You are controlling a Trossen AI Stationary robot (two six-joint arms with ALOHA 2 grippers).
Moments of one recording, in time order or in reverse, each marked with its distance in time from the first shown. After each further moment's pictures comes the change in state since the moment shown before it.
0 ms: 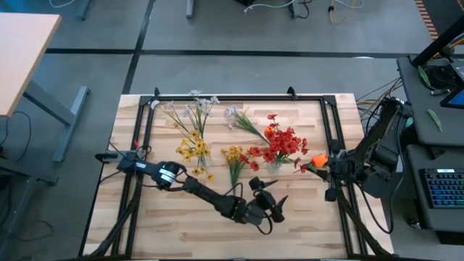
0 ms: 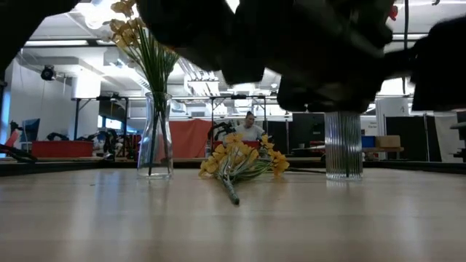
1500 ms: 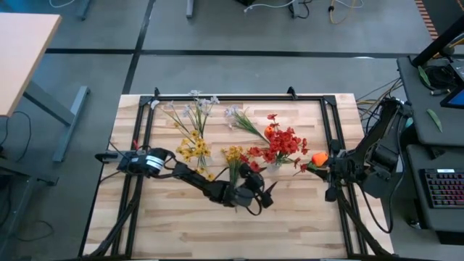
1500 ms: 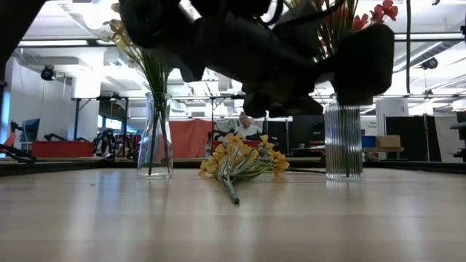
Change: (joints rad) left arm 0.075 -0.229 -0.351 0.052 0.114 -0.170; right arm 0.000 0.000 0.000 0.000 0.000 0.054
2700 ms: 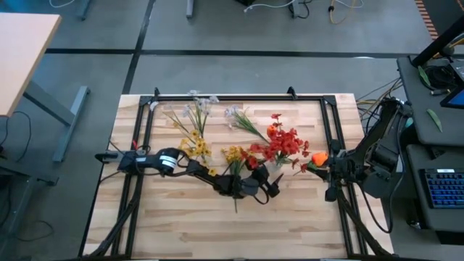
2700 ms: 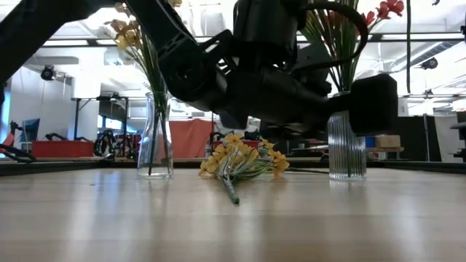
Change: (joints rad) left arm 0.093 0.159 0.099 0.167 0.019 0.090; right arm 0.000 0.000 0.000 -0.003 0.003 0.010
